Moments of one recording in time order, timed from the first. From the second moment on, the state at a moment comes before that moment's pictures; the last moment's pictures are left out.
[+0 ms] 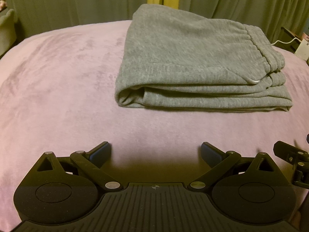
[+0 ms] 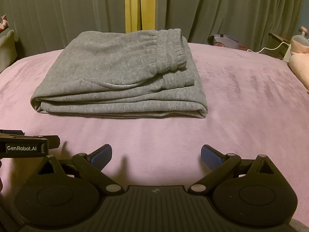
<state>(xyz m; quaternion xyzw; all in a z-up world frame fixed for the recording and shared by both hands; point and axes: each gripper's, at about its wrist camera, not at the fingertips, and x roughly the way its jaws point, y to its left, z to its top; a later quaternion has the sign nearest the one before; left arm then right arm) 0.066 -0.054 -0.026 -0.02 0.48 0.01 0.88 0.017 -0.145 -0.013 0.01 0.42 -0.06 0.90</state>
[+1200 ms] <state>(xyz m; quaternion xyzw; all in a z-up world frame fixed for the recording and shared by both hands) 0.066 -0.055 -0.027 -0.01 0.48 0.01 0.88 0.018 -0.148 -0.014 0.01 0.42 -0.08 0.90</state>
